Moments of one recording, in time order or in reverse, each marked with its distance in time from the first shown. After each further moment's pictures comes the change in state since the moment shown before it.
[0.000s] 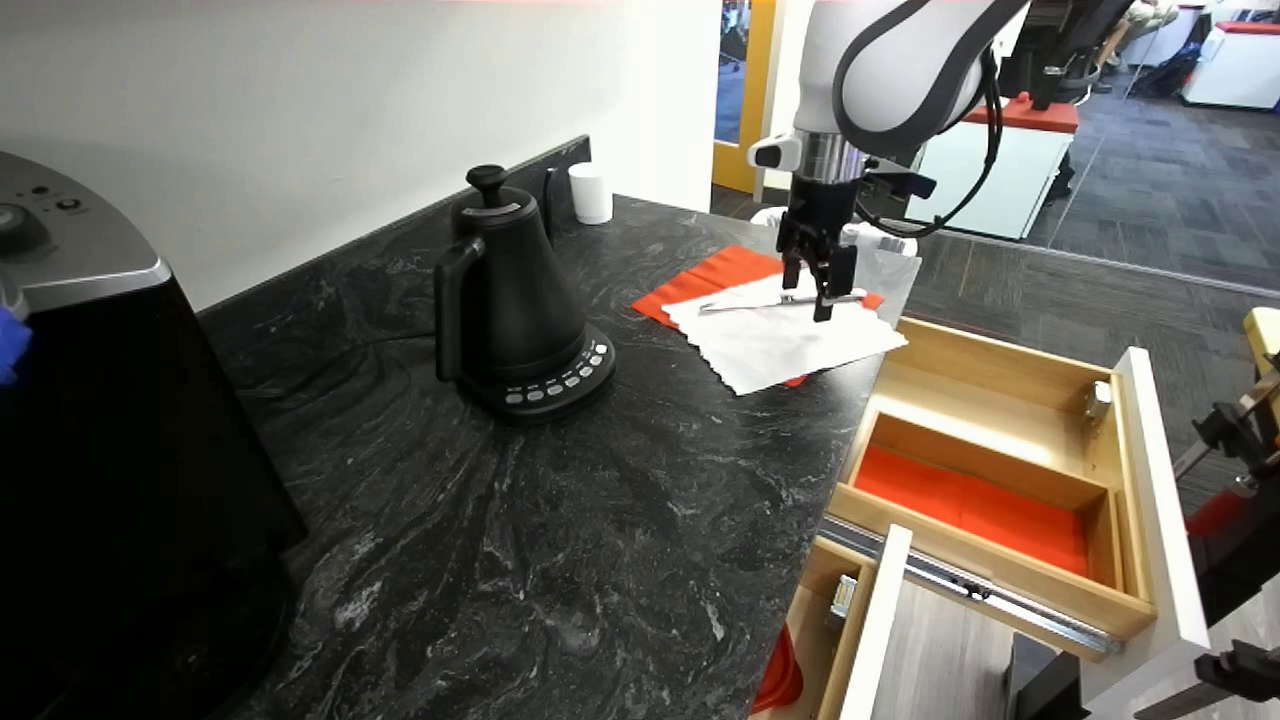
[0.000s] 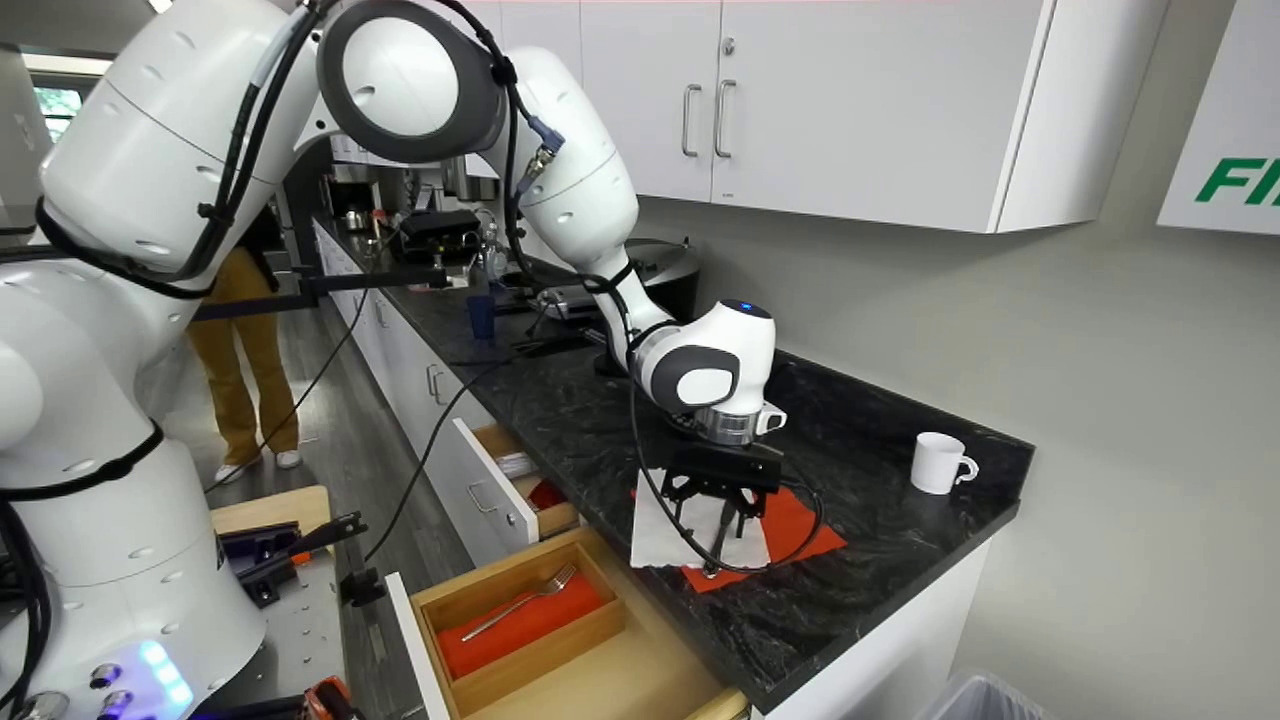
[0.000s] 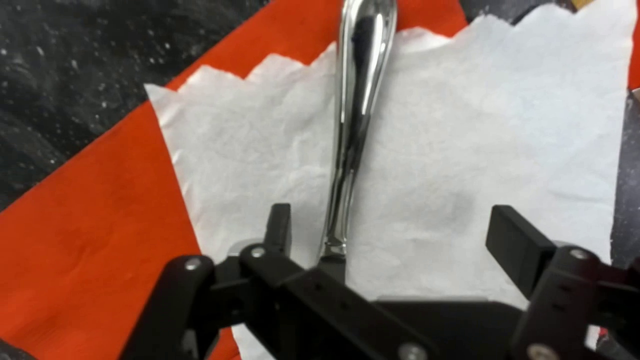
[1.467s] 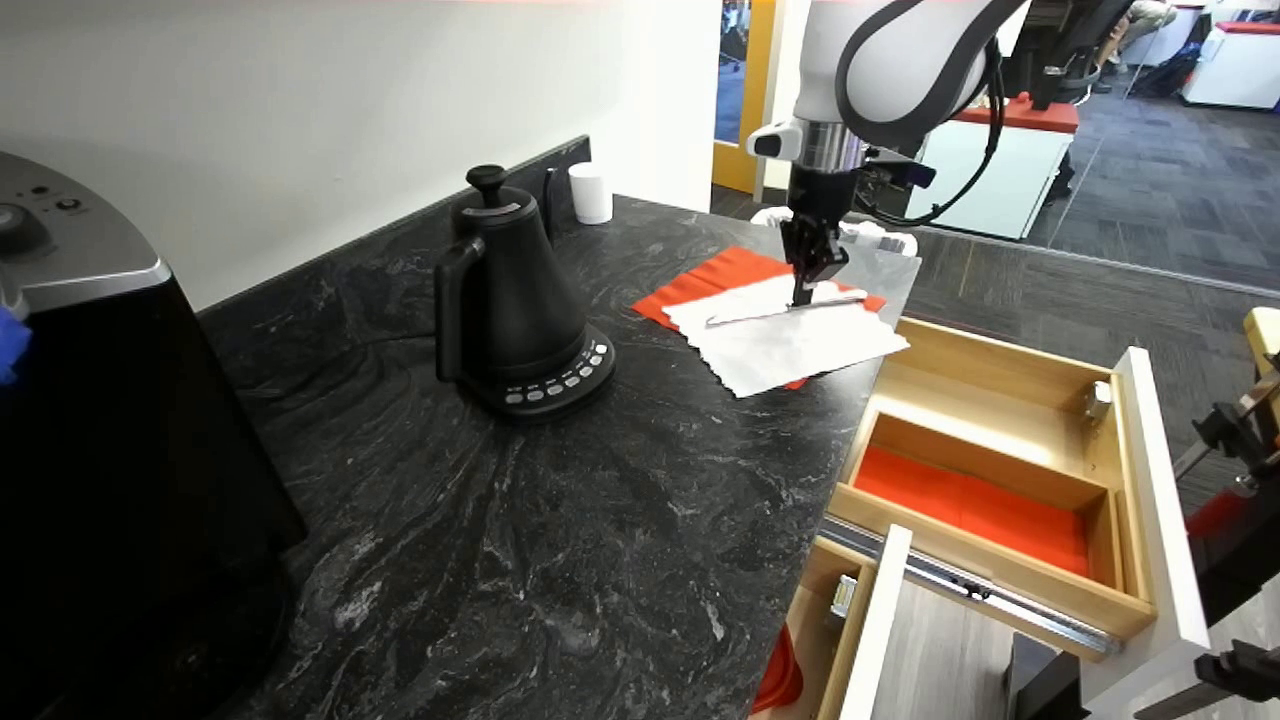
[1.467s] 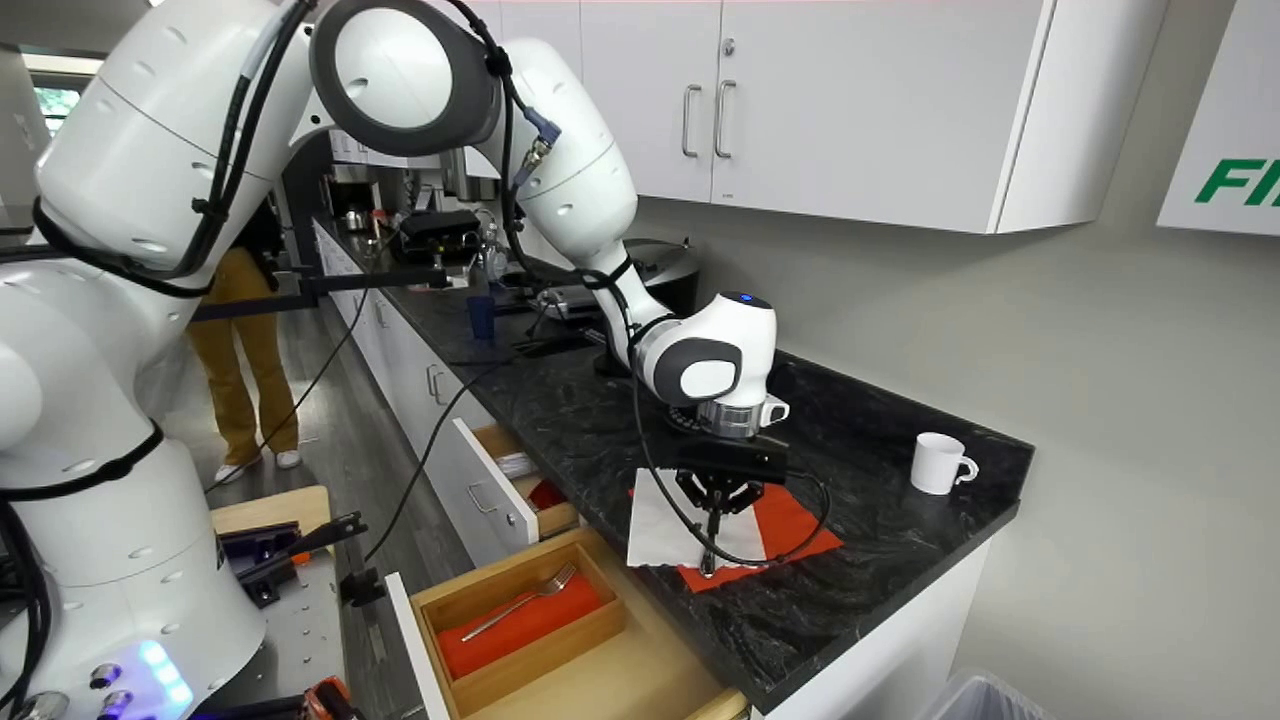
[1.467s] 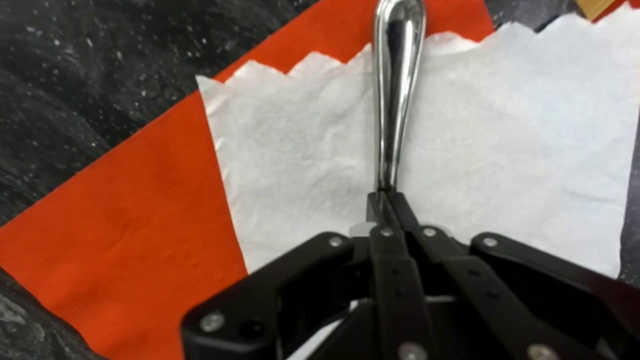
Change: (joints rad) arm -0.002 -0.017 -0.001 -0.001 -0.029 0.003 -0.001
